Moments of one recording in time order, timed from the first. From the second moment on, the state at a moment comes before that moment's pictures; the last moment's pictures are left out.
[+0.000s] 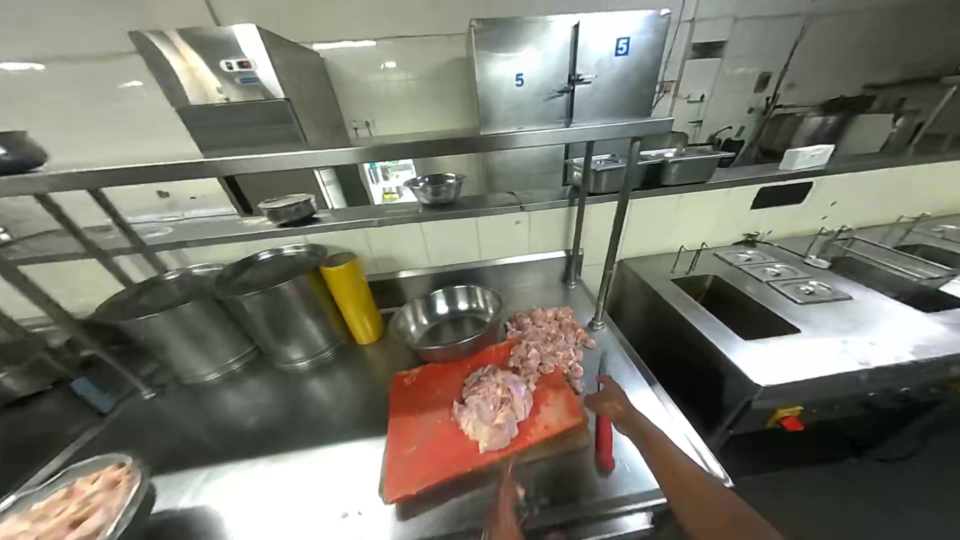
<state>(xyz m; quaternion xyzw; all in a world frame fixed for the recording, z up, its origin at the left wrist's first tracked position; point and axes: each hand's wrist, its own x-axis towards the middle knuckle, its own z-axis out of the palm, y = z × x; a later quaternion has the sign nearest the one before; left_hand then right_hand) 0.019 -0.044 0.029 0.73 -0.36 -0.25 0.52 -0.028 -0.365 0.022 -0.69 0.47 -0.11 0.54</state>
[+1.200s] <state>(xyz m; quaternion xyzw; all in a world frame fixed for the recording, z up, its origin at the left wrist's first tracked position) 0.227 -0.388 0.044 0.92 -0.20 -0.35 0.01 0.129 -0.621 -0.009 -0.83 0.42 0.13 0.35</state>
